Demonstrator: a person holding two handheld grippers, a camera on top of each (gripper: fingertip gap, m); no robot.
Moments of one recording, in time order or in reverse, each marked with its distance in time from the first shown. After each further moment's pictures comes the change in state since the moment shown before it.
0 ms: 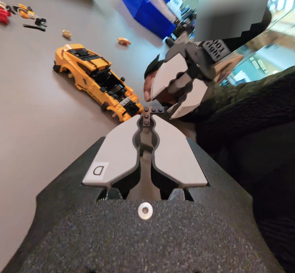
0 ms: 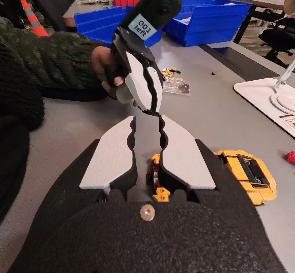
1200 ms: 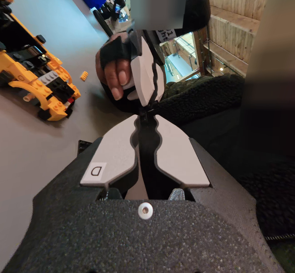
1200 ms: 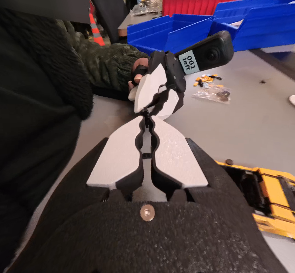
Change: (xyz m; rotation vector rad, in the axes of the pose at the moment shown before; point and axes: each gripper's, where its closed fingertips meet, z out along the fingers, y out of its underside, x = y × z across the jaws) left arm 0.056 0.018 0.010 -0.093 0.482 -0.315; right arm -0.035 -0.007 -0.018 0.032 -0.289 0.019
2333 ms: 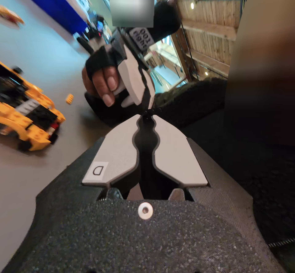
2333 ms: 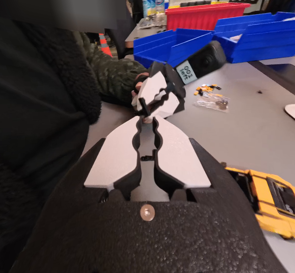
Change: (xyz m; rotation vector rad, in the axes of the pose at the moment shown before) left arm 0.019 -0.013 0.008 0.095 0.098 0.111; right arm -0.003 -0.016 -0.016 0.054 -0.038 -0.004
